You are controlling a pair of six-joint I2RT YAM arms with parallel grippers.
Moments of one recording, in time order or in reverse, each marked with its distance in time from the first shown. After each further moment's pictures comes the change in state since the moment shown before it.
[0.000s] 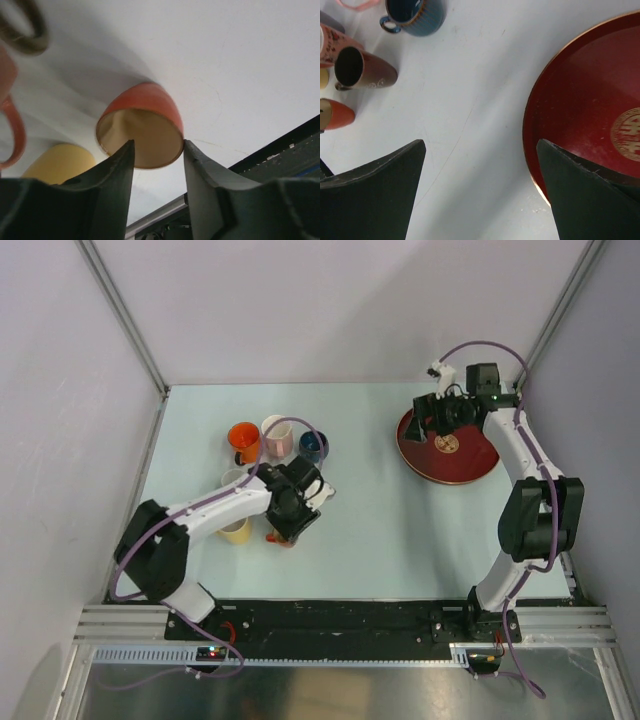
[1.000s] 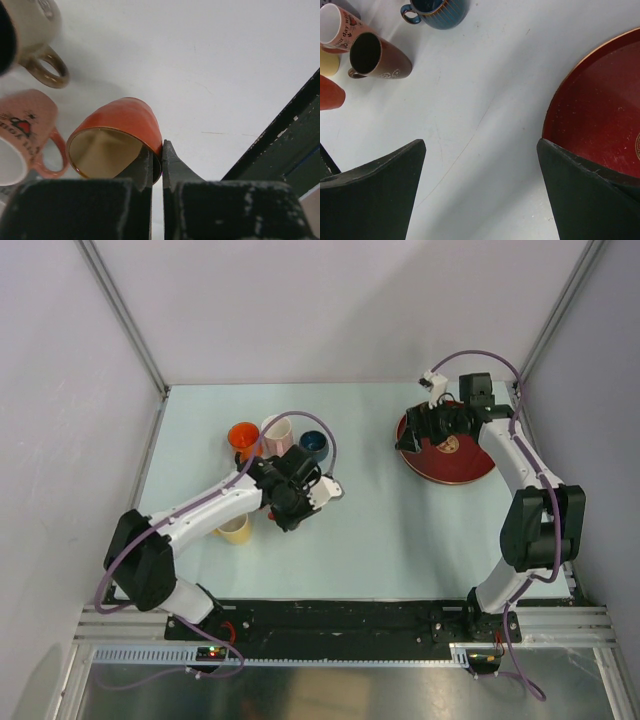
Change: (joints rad) left arm 0.013 -0.093 0.094 -0.058 0.111 0.314; right arm 0.035 -0.066 -0.076 0.041 -0.028 -0.019
